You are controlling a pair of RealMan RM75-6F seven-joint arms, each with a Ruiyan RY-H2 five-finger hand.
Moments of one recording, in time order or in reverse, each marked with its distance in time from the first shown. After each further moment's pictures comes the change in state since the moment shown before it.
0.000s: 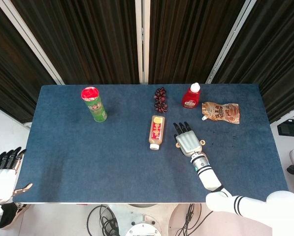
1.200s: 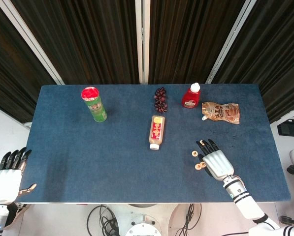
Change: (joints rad) left arm 0.000 -0.012 0.003 -0.059 0.004 0.009 0.109; right arm -0.248 0.367 -0.223 -0.338 -0.335 0.182 0.167
